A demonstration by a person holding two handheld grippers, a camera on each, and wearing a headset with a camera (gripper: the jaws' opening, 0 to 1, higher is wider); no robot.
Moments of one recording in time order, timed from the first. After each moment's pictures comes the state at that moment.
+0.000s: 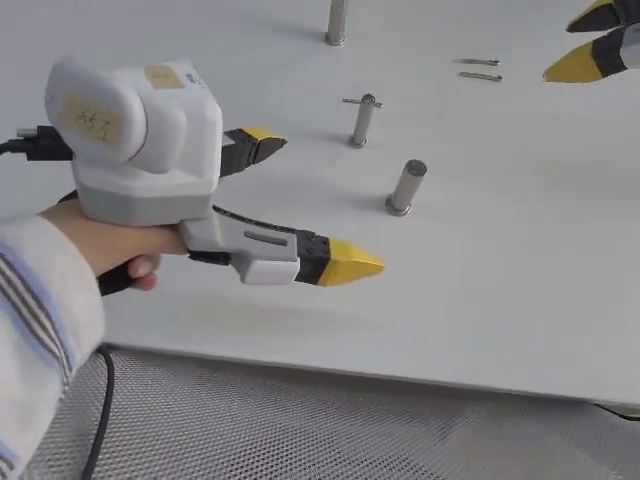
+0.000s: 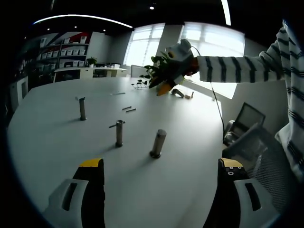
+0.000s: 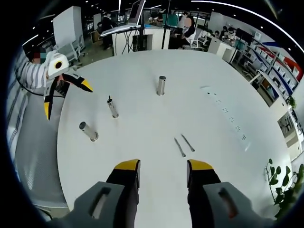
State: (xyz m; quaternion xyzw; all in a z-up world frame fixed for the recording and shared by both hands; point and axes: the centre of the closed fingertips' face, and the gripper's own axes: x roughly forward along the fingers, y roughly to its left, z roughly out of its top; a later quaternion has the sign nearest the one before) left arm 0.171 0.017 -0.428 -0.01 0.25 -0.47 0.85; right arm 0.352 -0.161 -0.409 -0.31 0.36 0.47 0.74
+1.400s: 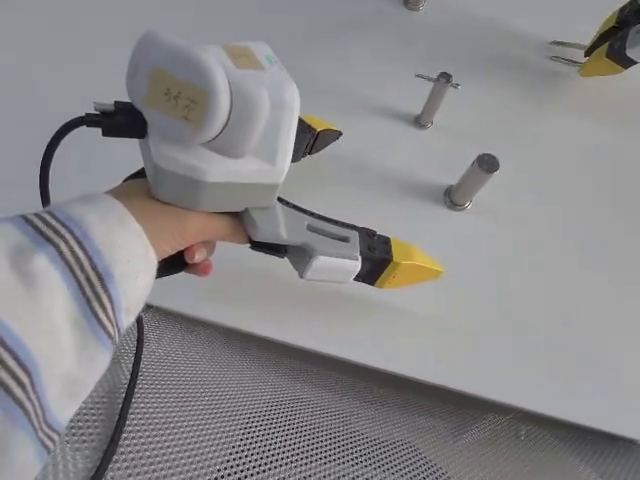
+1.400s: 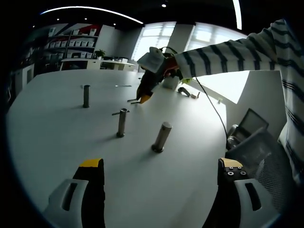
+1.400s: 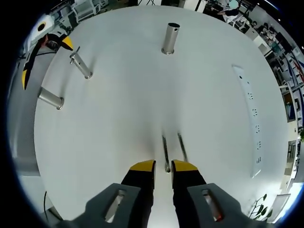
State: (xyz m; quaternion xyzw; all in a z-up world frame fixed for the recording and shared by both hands) left arm 0.175 0.015 -0.447 -0.05 0.28 -0.44 0.85; right arm 0.407 -0.150 -0.501 -0.46 0.43 0.49 0.60
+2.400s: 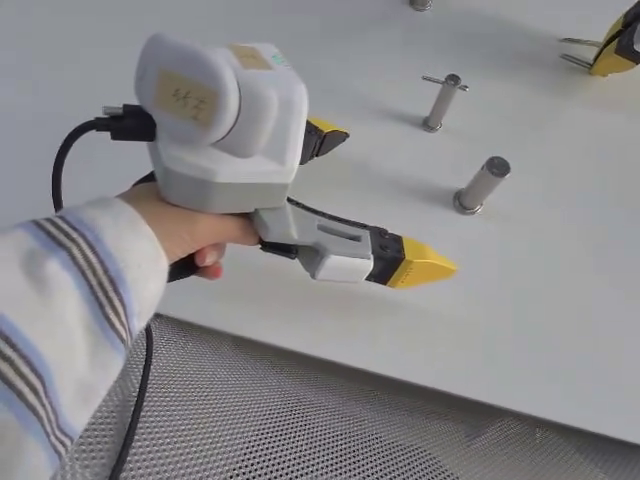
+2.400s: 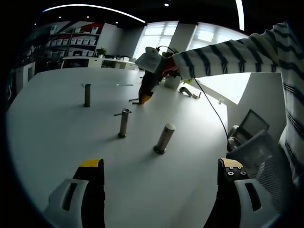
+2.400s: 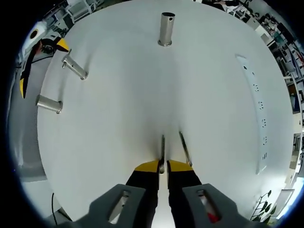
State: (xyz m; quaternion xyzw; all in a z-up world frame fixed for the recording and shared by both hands) left arm 0.182 0.013 -0.446 -0.05 0.29 -0.44 0.85; right arm 0.405 -0.150 -0.505 -0.45 0.48 0.48 0.58
